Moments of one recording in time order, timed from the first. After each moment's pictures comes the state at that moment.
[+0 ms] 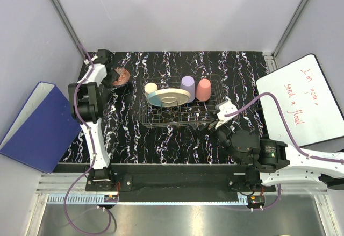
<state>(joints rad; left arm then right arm) 0.09 2.24 1.82 -0.63 -0.22 -0.78 1.45 0.77 0.90 -0.26 0.86 0.19</state>
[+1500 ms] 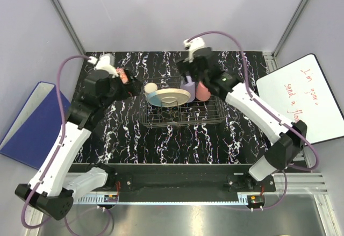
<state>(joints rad) -0.36 0.99 1.19 -0.63 -0.08 -0.56 0.75 1.58 1.60 -0.47 0.37 -0.05</state>
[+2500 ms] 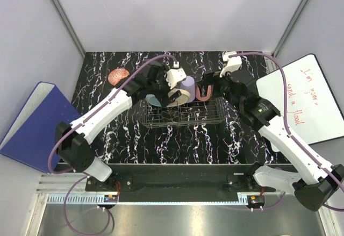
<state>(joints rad) -0.61 1.53 1.42 -0.57 0.25 0.48 0.63 1.10 1.19 -0.35 0.20 0.24</state>
